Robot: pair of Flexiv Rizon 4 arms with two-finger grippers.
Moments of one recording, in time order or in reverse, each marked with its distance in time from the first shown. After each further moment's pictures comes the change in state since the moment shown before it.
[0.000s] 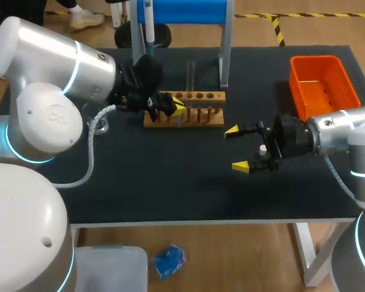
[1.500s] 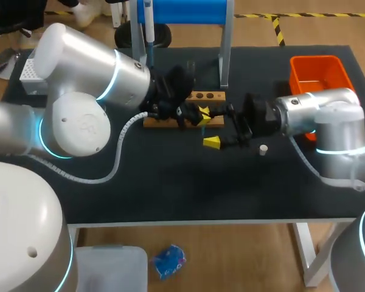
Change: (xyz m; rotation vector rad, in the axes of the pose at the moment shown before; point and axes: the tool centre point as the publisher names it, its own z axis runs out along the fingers) left arm 0.016 -0.009 0.061 -0.039 0.032 0.022; right arm -0.048 0.039 0.063 -0.117 0.073 0.086
